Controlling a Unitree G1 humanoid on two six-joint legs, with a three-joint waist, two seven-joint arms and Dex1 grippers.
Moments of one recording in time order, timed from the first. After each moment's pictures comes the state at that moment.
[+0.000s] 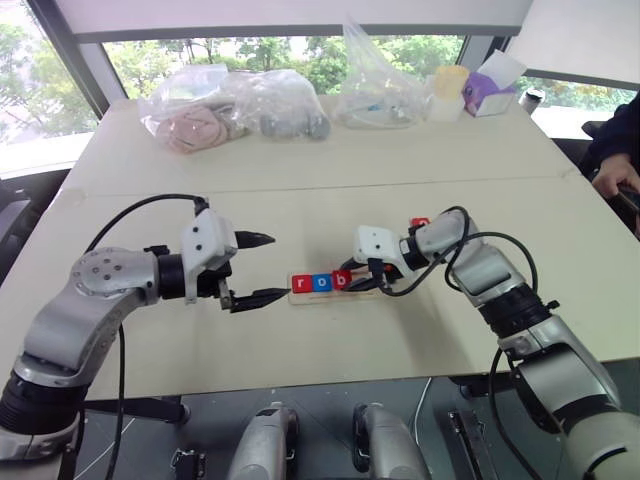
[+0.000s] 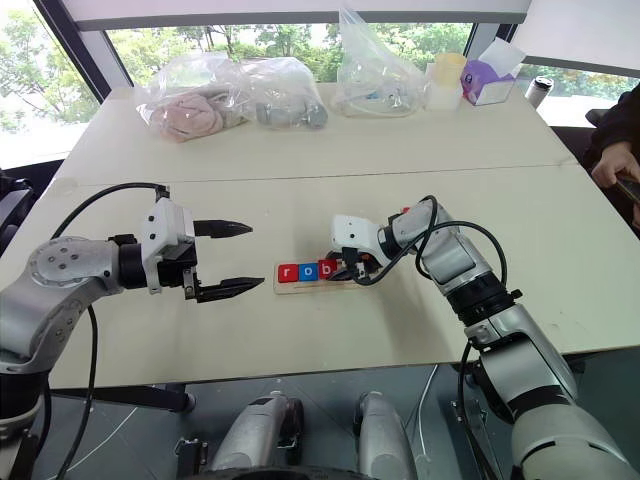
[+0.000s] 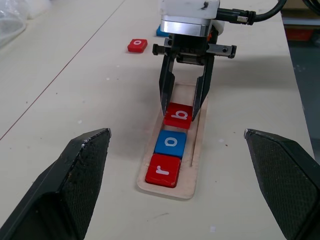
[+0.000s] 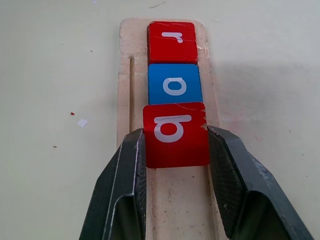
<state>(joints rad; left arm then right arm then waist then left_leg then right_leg) -0.31 0.81 0.03 -0.45 -0.51 0.54 -0.98 -0.79 -0.55 0.41 0.28 -0.02 0.23 1.31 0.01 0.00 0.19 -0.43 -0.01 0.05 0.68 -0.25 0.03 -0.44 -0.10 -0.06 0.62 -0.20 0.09</state>
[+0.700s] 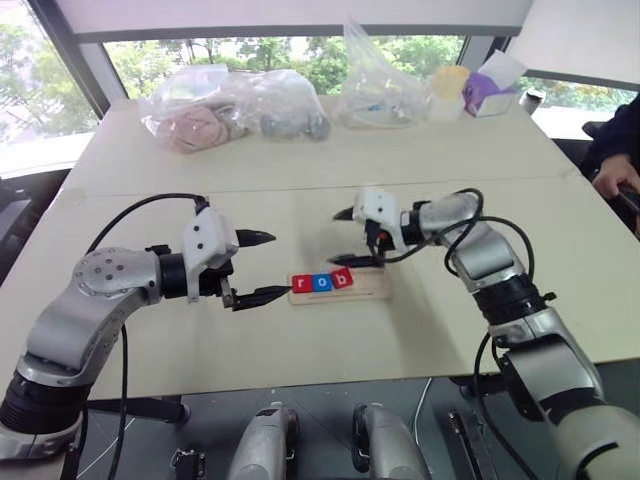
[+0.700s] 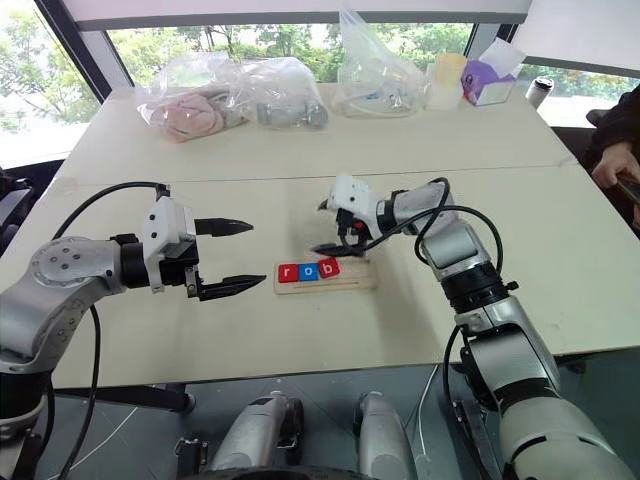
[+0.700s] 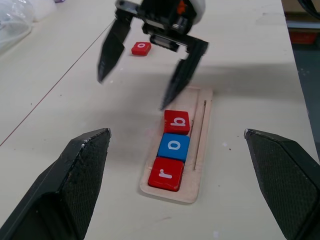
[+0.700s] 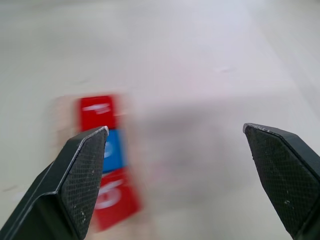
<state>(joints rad) -0.31 0.80 0.03 -0.45 -0.51 0.54 -0.96 -0.84 -0.48 0.27 0.32 0.02 0.23 1.10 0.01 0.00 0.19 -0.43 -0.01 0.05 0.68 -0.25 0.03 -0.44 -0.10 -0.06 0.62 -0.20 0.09</state>
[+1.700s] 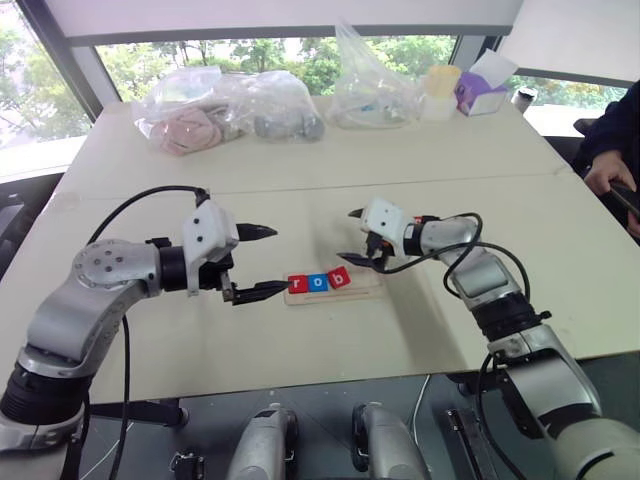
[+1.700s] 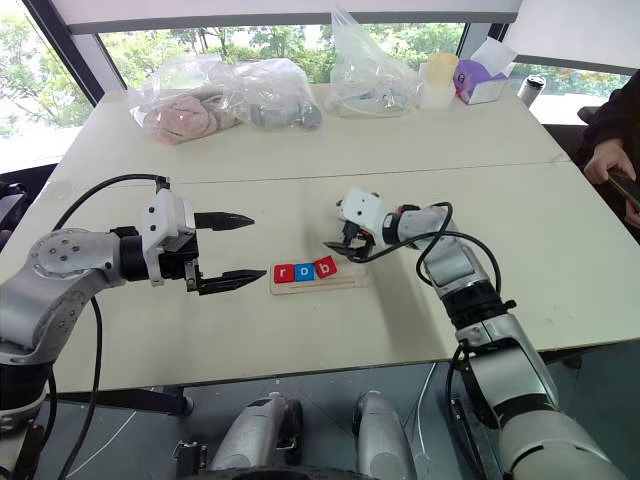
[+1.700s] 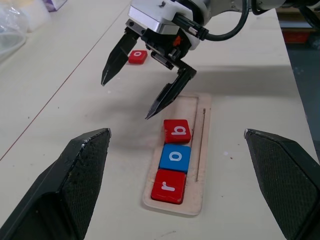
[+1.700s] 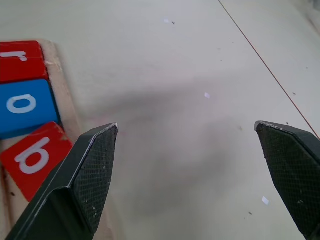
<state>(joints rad) -0.35 0.80 0.03 -0.43 -0.51 0.54 -0.98 -0.74 -0.46 0.26 0.40 -0.07 0.08 0.91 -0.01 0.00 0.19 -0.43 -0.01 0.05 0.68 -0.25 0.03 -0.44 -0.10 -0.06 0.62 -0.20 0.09</state>
